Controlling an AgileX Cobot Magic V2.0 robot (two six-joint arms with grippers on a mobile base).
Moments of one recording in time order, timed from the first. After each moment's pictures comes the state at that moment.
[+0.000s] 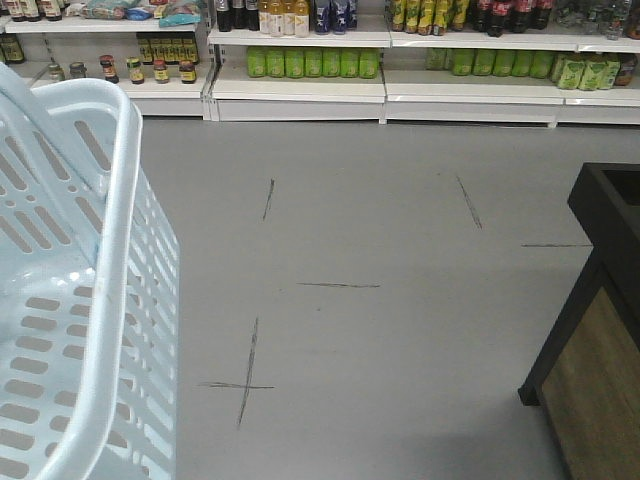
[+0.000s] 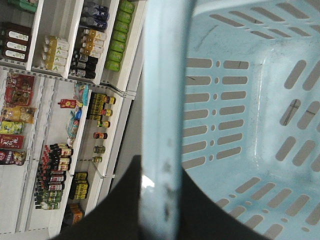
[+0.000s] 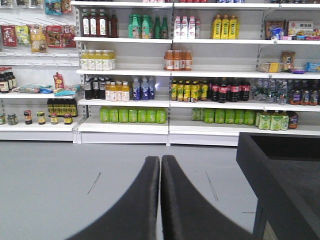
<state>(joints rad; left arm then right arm) -0.82 0.94 -1.48 0.53 1.30 0.68 -0.01 -0.01 0.03 0.01 0.03 -0.06</state>
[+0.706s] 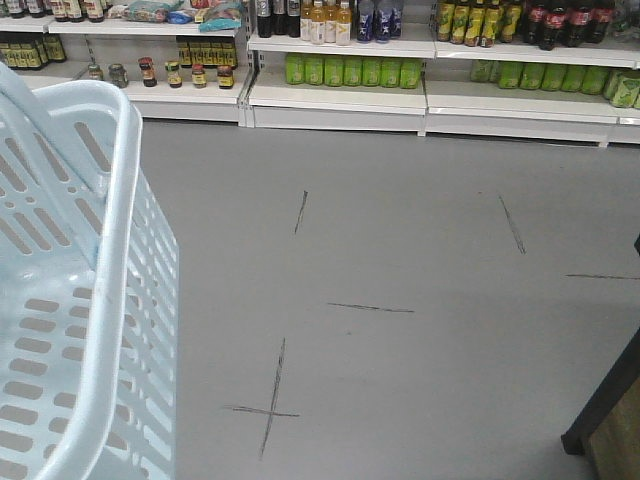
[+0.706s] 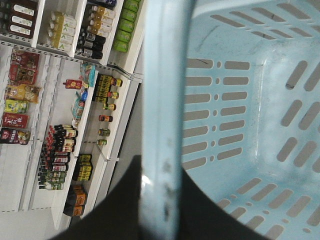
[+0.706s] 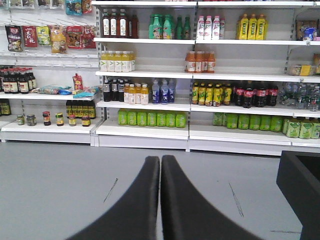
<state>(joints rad) -0.82 0.94 -1.48 0.53 1.30 0.68 -0.01 -0.01 0.03 0.01 0.03 -0.06</state>
